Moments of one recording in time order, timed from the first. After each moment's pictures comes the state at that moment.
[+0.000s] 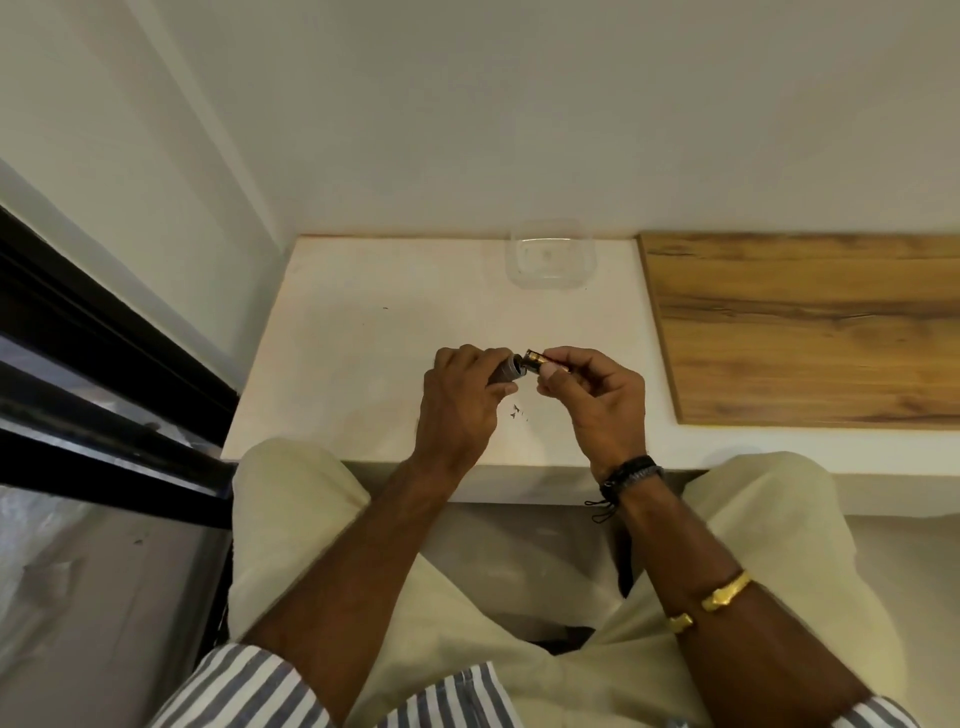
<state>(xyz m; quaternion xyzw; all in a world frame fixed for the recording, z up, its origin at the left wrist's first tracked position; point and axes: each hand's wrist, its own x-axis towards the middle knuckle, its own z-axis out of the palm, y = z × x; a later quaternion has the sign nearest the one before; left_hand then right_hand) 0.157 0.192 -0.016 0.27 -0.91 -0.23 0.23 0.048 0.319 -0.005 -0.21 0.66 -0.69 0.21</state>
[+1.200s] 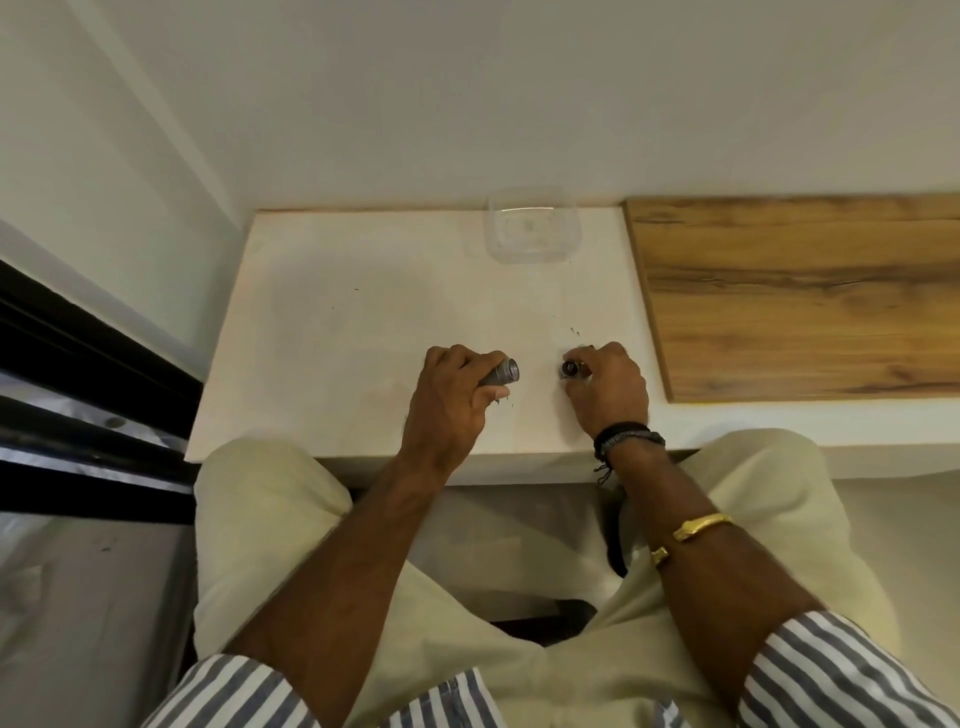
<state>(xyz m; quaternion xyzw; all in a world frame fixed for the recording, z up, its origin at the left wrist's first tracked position) 0.157 0.192 -0.036 0.25 -0.91 -0.29 0.17 -0.006 0.322 -0.068 -0.27 0.93 -0.23 0.10</state>
